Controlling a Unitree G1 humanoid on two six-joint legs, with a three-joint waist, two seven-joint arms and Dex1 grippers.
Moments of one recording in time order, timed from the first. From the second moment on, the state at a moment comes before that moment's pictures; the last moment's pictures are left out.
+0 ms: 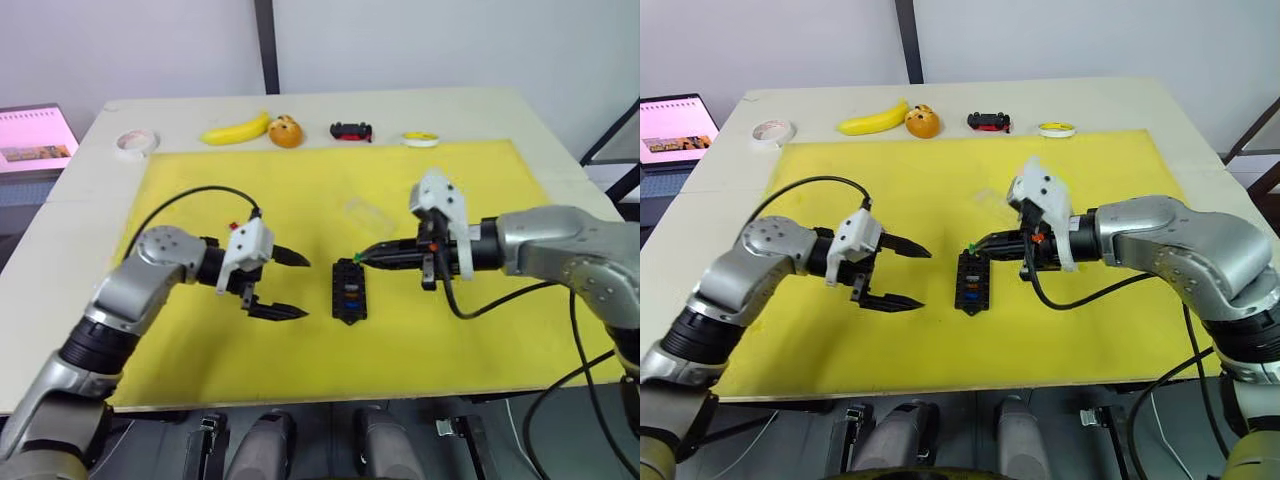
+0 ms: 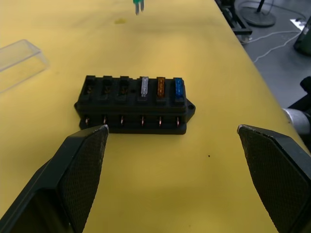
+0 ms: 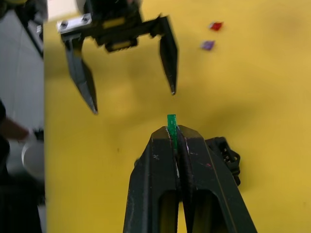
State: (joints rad) left arm -0.56 0.70 -0.26 -0.09 -0.41 0.33 -1.29; right arm -0.70 -0.99 0.23 -0.43 0.85 0.90 0.84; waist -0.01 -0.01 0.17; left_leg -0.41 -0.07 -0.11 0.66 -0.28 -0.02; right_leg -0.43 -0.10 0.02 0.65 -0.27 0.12
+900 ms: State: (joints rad) left arm -0.55 0.57 -0.30 -0.05 -0.24 0.25 -1.23; right arm -0.67 -0.86 0.38 -0.32 0.30 0.61 1.04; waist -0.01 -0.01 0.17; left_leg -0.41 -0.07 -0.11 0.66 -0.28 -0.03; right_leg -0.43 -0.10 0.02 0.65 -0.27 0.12
